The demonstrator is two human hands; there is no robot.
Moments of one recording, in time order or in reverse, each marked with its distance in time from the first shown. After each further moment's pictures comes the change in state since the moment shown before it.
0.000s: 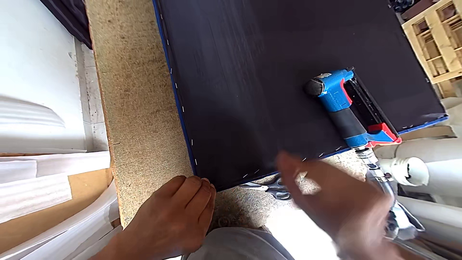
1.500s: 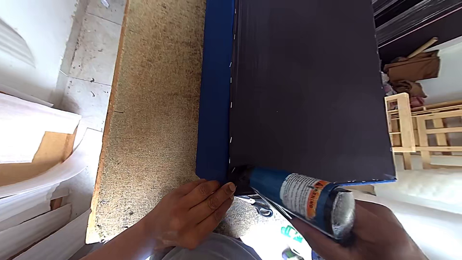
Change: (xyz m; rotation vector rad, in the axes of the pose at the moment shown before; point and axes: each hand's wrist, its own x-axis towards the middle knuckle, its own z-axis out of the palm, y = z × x) left_hand -0.055 0.020 0.061 -0.282 0.451 -0.166; right_hand 0.044 -0.023 -0.042 0.335 -0.590 -0.174
